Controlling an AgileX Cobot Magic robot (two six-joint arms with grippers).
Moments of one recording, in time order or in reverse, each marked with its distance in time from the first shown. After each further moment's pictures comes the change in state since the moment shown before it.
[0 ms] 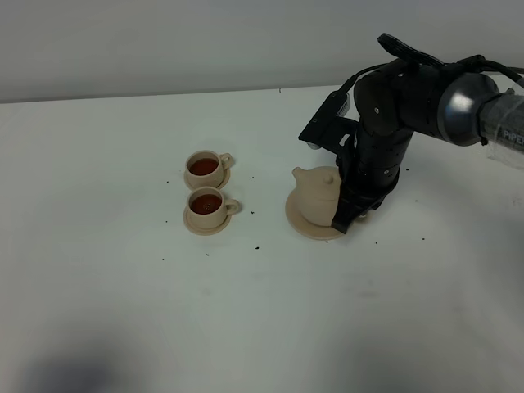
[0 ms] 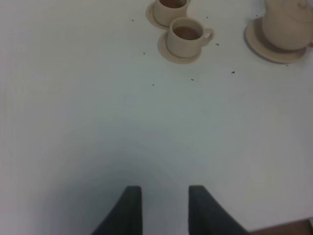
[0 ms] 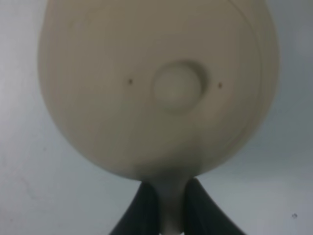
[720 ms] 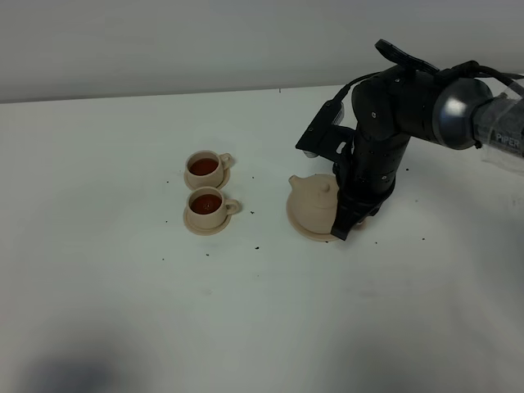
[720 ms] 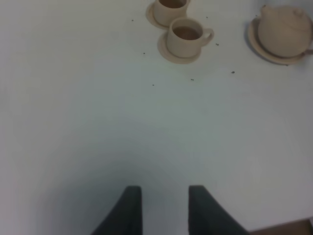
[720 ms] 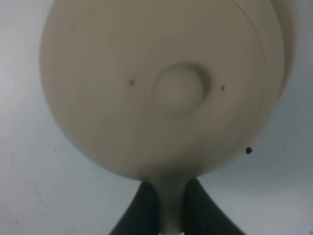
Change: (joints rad) left arm 0.000 0.000 0.000 0.000 0.000 0.002; right arm 0.000 0.024 0.002 0.041 -0.005 -0.066
